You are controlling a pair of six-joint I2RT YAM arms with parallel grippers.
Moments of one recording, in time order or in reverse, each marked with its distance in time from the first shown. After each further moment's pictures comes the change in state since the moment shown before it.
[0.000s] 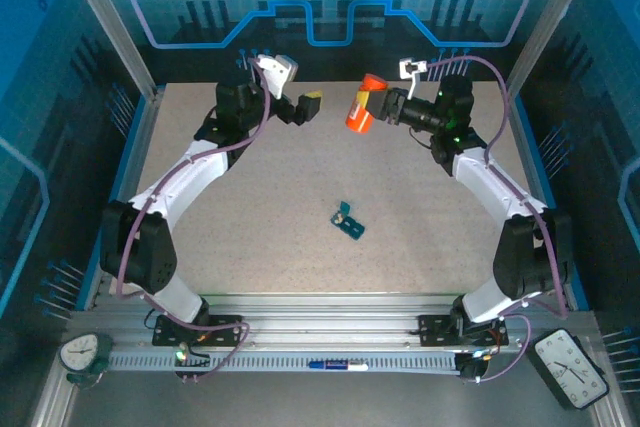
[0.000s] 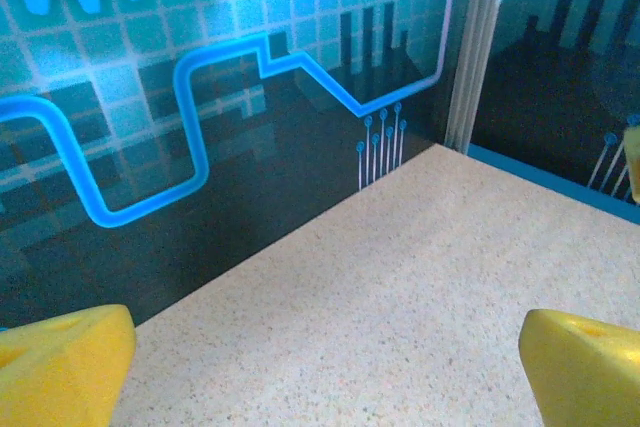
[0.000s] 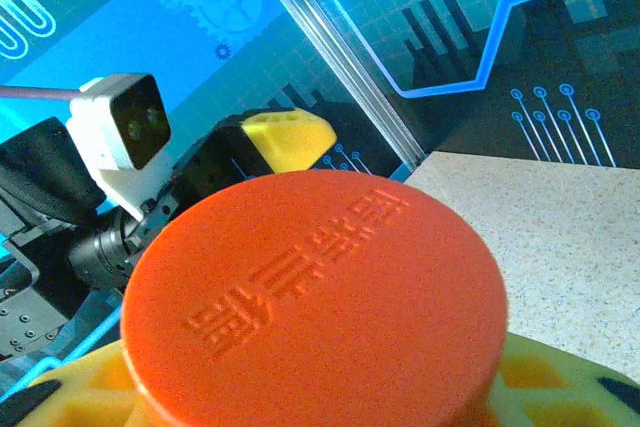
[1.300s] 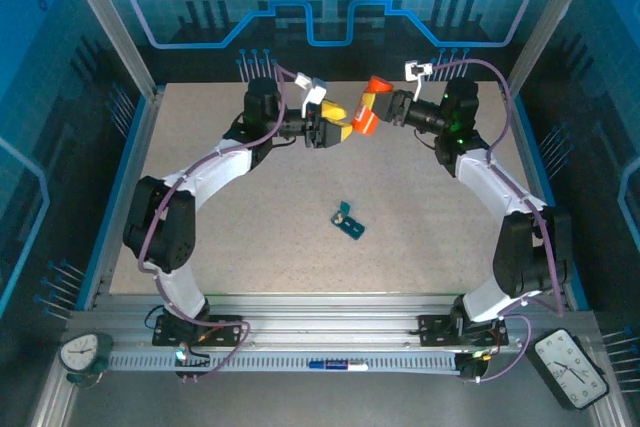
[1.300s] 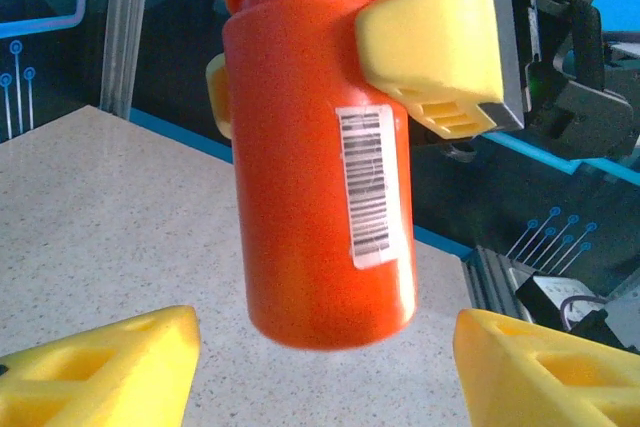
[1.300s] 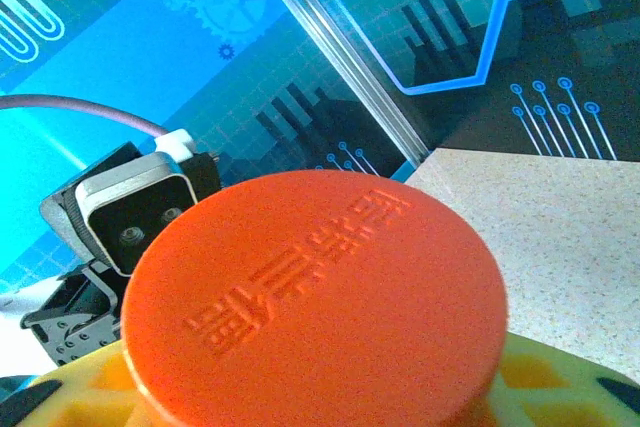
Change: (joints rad) left arm -0.075 0.171 0.011 0.192 0.630 -0.333; right arm -0.033 0.006 -0.036 0.058 -0.054 0.027
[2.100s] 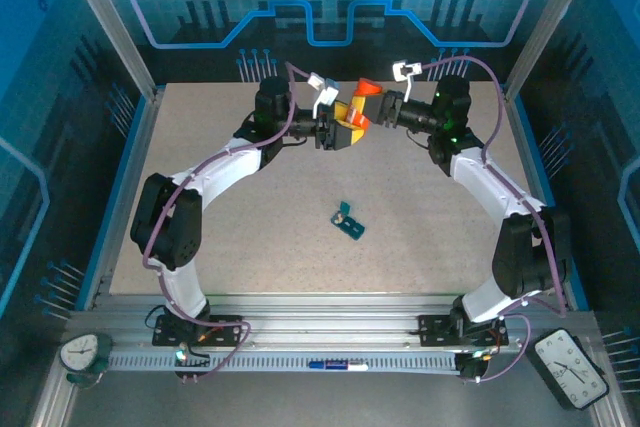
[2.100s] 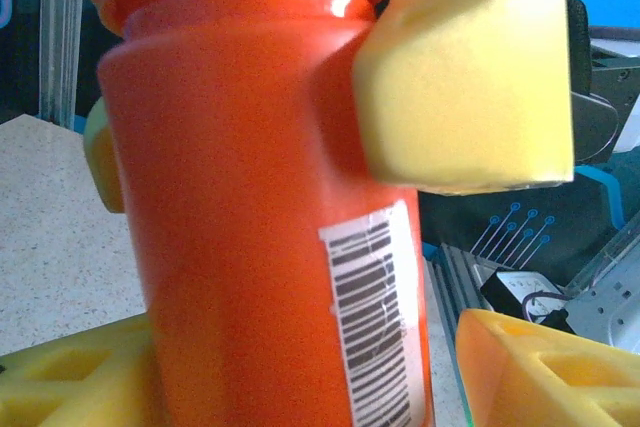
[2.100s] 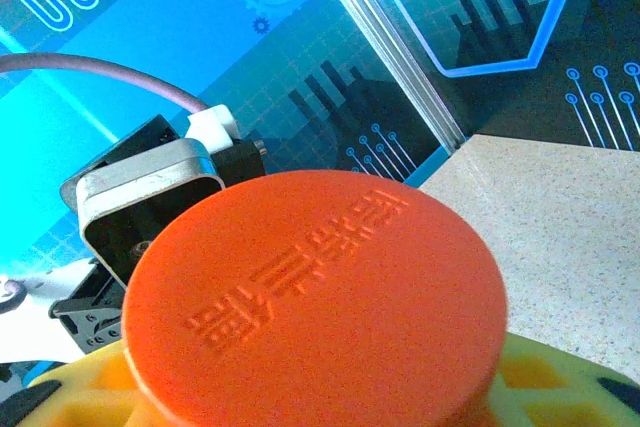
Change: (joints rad) left arm -0.050 0.033 0.044 0.021 0.028 -0.029; right arm 0.050 0.000 0.030 -0.033 -0.025 -0.016
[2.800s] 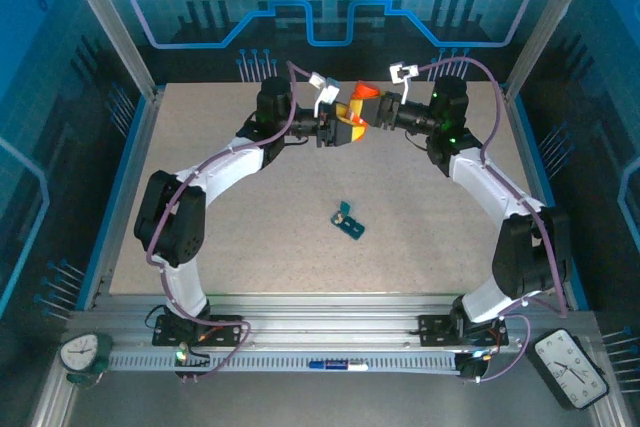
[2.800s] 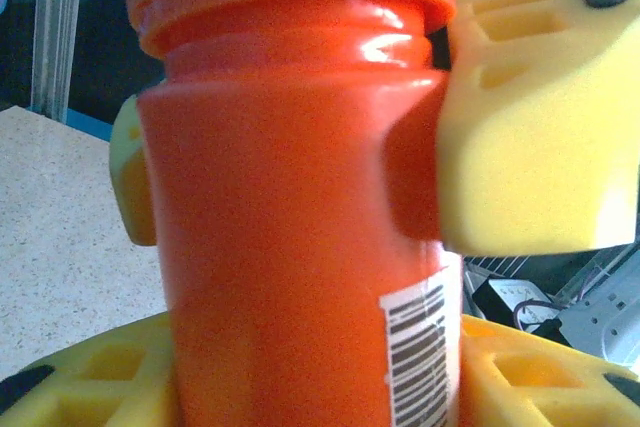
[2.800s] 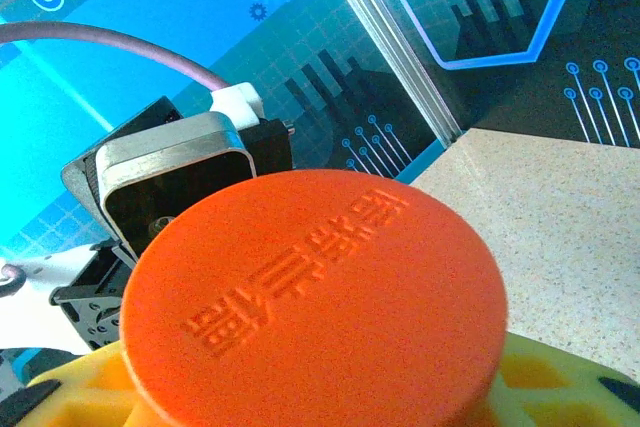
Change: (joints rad) left arm 0.000 0.028 0.009 0.034 0.010 -0.051; right arm 0.011 -0.004 0.000 -0.042 0.003 -0.051
